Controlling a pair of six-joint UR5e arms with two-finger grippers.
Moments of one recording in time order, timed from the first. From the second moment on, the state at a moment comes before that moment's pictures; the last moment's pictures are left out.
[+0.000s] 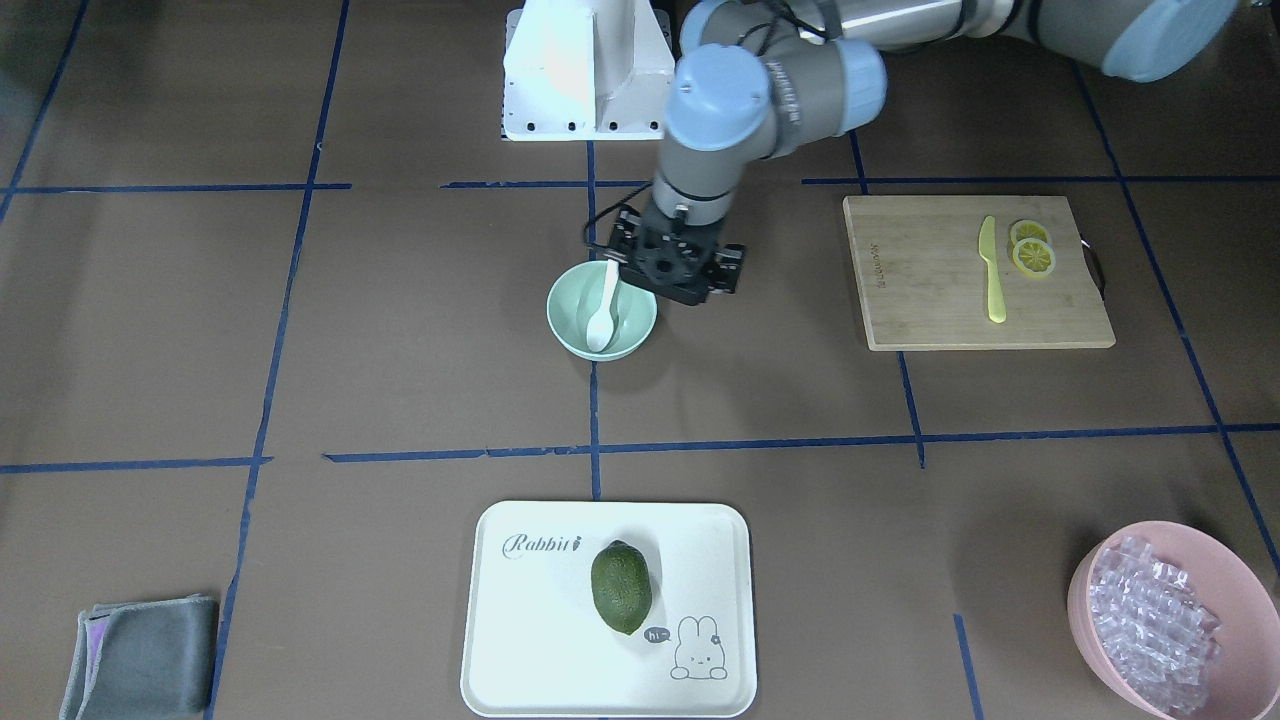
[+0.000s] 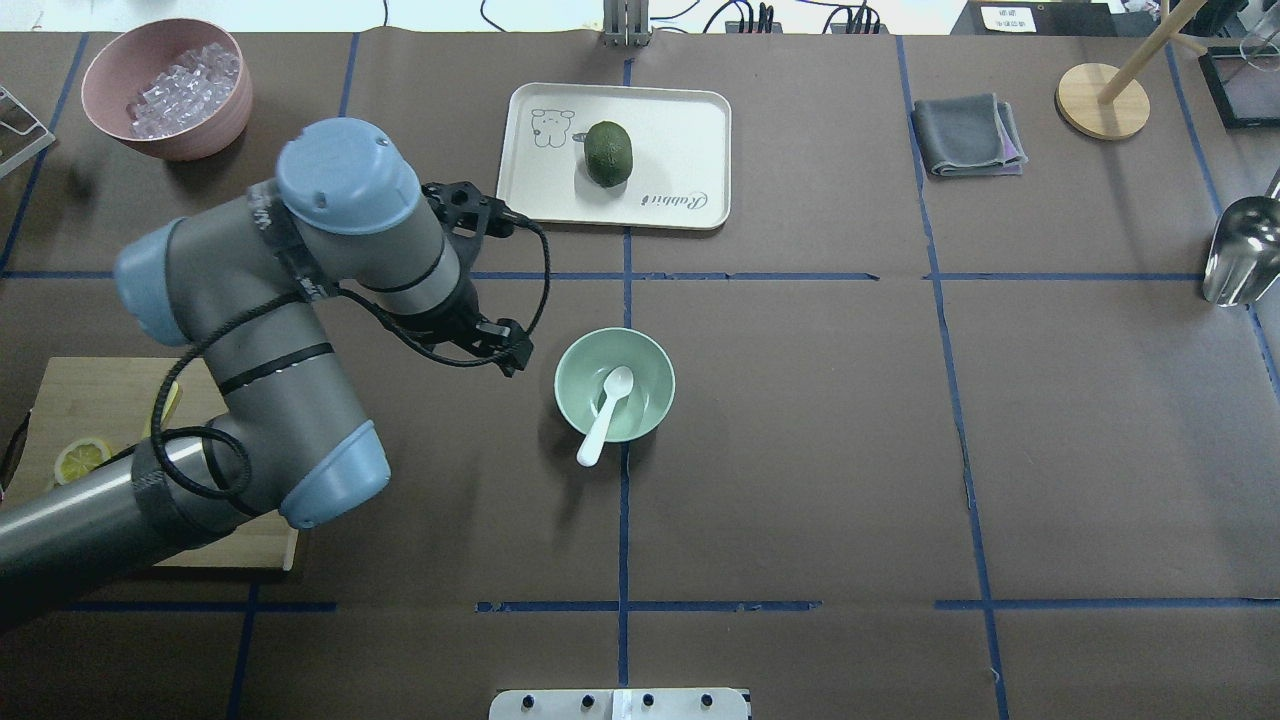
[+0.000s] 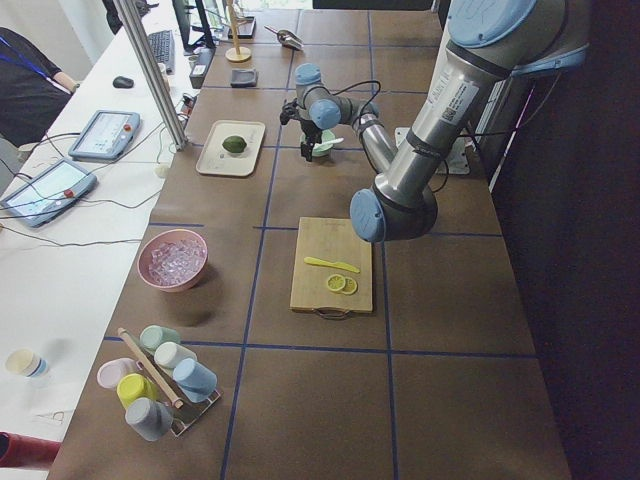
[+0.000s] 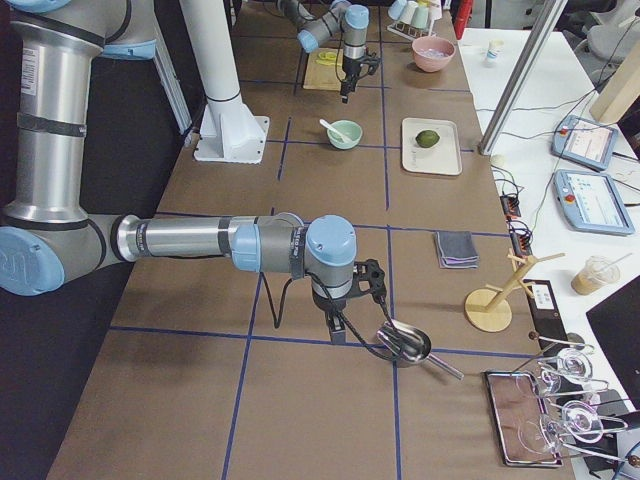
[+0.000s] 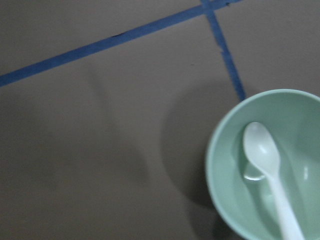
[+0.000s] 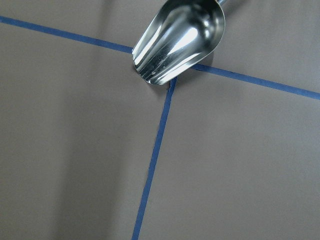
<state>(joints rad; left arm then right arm) -0.67 -2.15 -1.75 -1.55 -2.06 -0.77 1.62 -1.74 1.83 -1.65 2.32 -0.26</state>
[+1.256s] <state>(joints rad) -1.32 -1.58 -1.83 -1.55 -2.26 -0.01 1.61 -1.75 1.82 -1.65 2.32 -0.26</state>
